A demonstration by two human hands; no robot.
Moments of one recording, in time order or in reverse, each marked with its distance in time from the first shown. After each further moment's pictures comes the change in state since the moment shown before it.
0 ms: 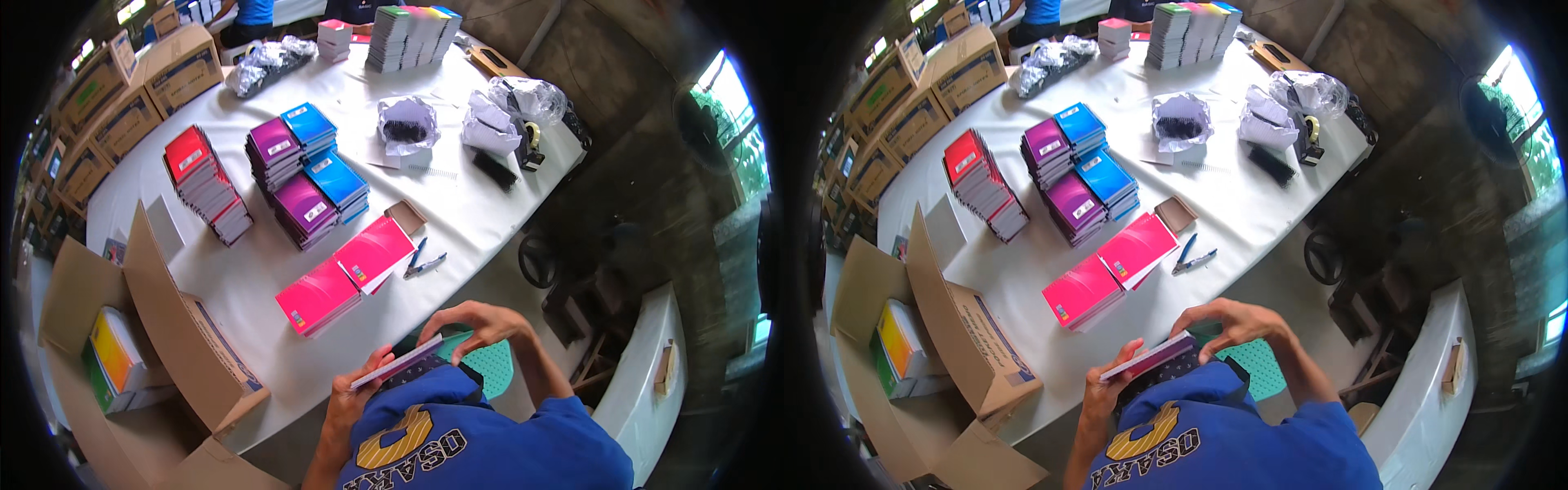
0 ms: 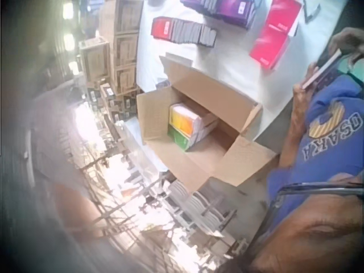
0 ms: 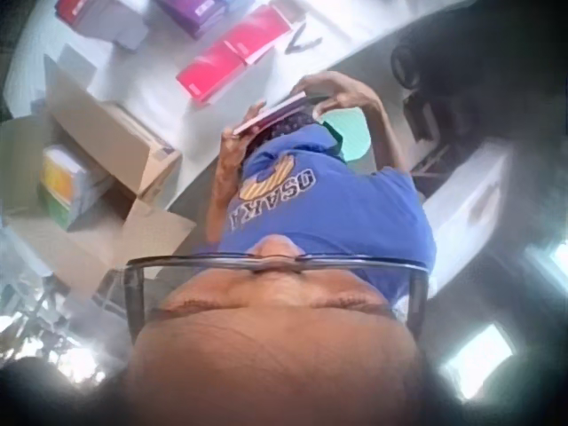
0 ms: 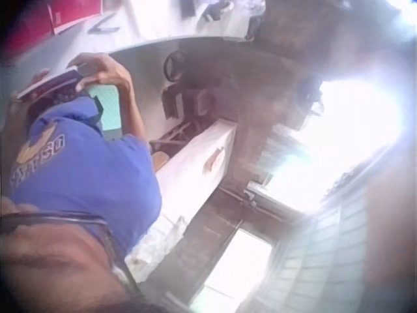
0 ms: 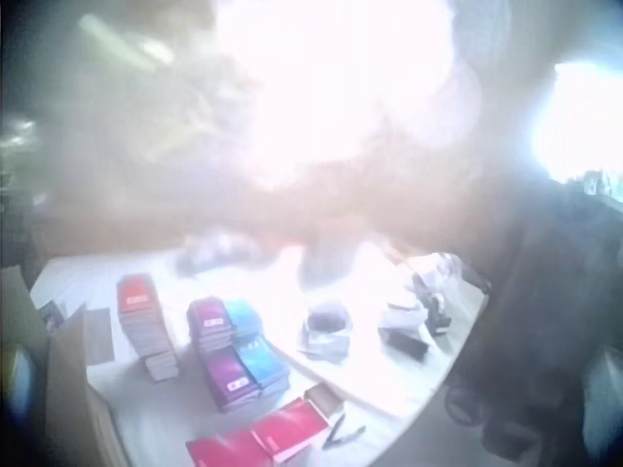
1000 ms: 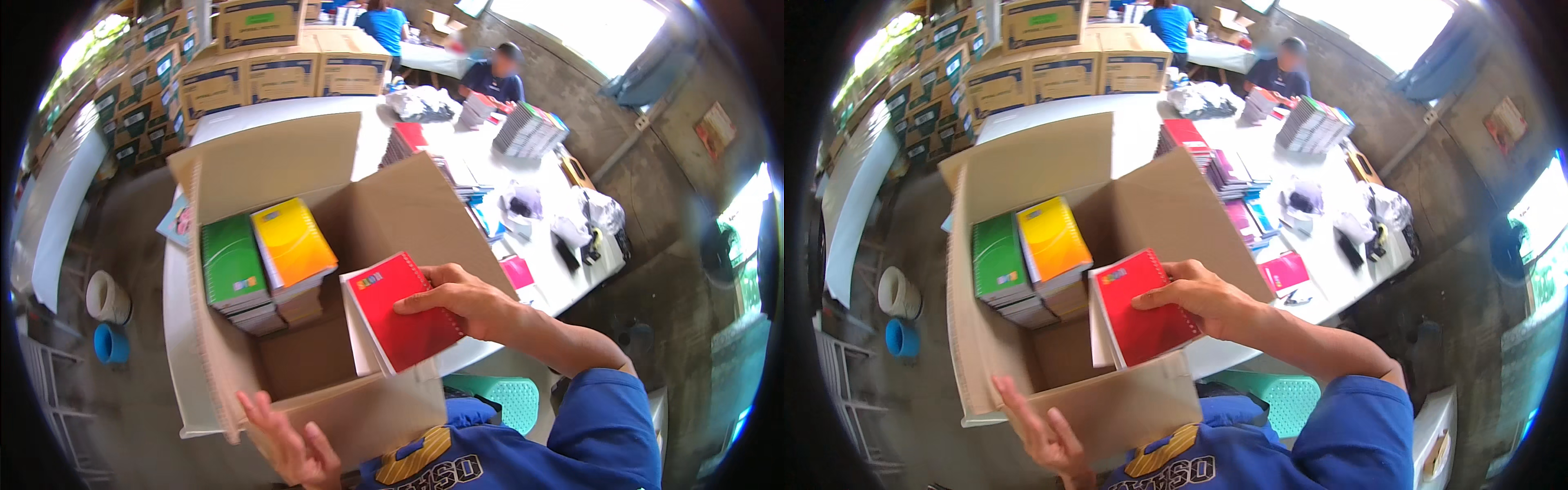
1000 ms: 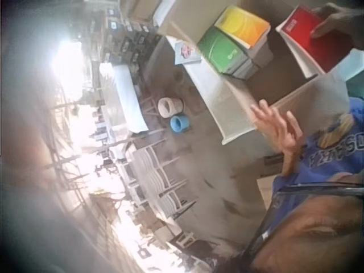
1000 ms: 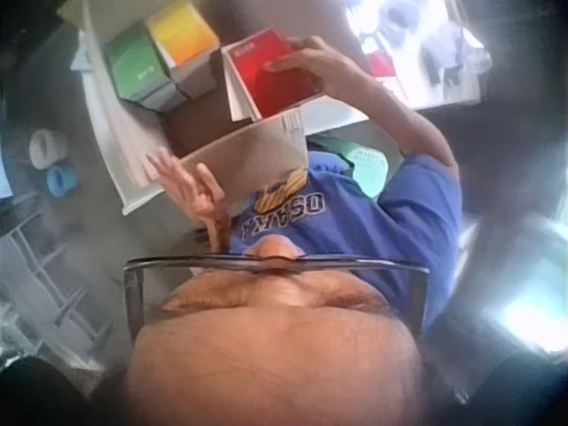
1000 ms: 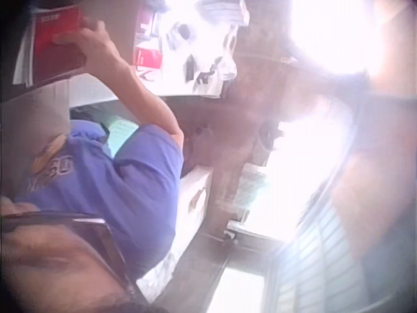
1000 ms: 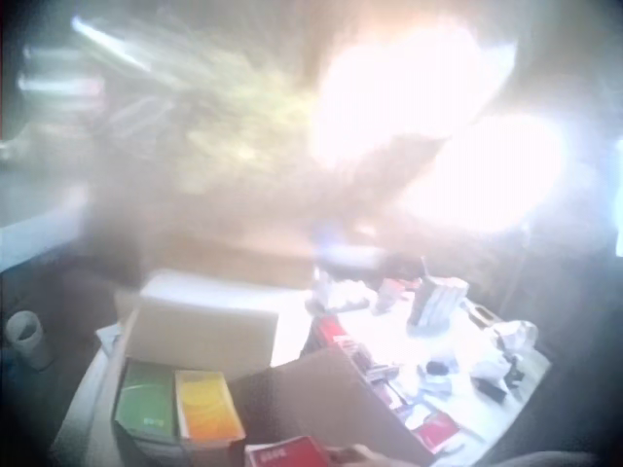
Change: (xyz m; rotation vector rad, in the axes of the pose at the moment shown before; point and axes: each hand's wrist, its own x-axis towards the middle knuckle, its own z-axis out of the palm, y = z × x) left_hand -0.281 0.180 -0.134 1.497 1.027 0.741; right_hand 0.284 -0.195 0.259 0.367 0.273 0.461
